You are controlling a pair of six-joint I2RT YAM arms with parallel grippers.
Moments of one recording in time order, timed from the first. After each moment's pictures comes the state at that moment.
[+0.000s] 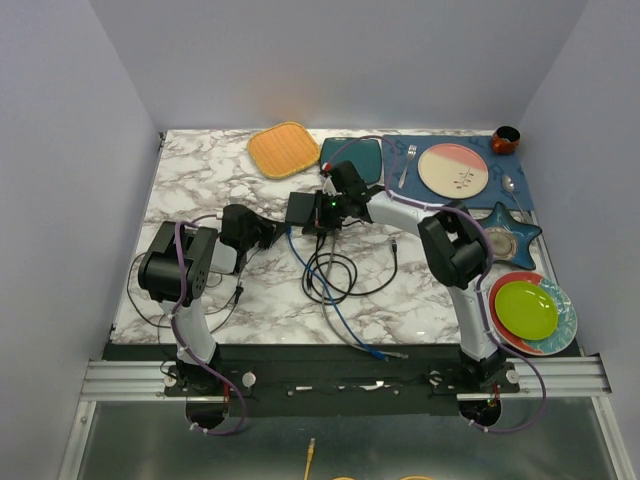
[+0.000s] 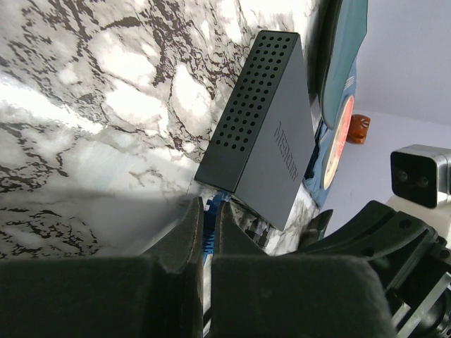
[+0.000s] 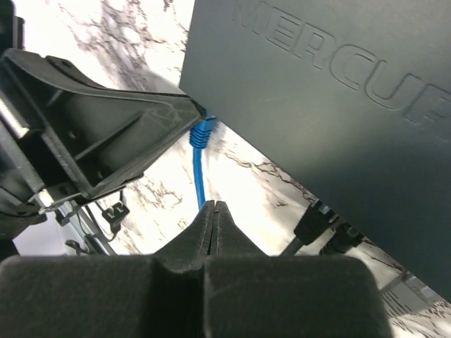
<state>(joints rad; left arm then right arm) -0.19 1.87 0.64 0.73 0.28 -1.26 0.62 2.20 1.59 -0.20 -0.46 0.67</state>
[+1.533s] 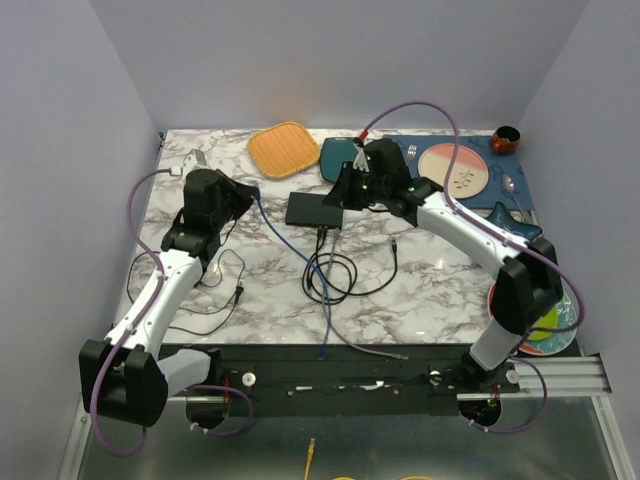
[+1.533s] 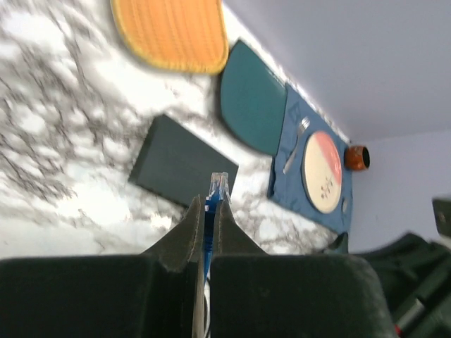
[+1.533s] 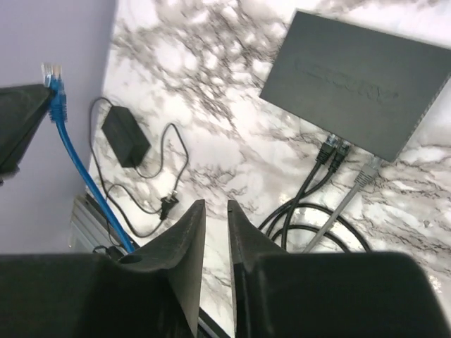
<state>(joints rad) -0.21 1.14 0.92 -0.14 -0.02 -0.90 0.62 1.68 1.41 -0.29 -0.24 0.63</state>
